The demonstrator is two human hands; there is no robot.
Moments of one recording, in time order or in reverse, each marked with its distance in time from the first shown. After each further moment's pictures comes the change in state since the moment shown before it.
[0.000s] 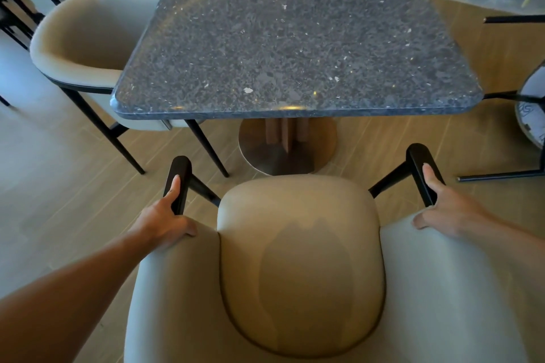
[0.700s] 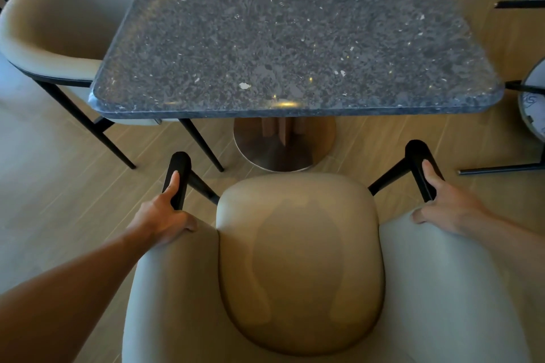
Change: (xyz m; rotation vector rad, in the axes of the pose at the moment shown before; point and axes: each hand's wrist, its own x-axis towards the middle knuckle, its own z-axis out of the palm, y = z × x) left_hand 0.049 0.005 0.009 0.002 -0.035 -0.025; right_hand 0.045 -0.010 0.009 -0.011 -0.027 0.081
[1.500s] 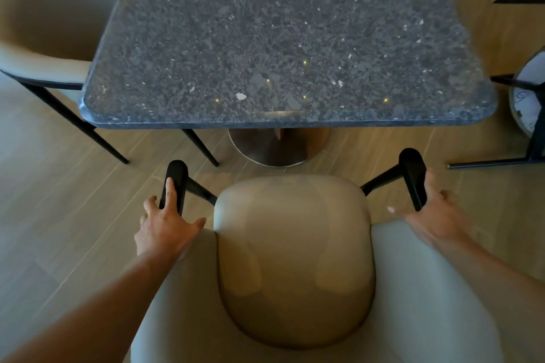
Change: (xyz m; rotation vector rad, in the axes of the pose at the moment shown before) left_hand -0.023 0.027 0.009 0.165 0.215 -0.023; right_hand 0.000 -0.007 0.015 -0.067 0.249 0.037
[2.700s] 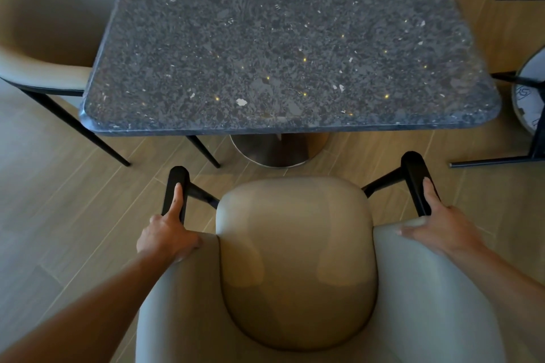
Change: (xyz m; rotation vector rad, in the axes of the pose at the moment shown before) left_hand 0.015 -0.002 -0.011 0.065 -0.199 0.020; right_hand -0.008 0.001 -0.016 -0.066 -0.185 -0.012
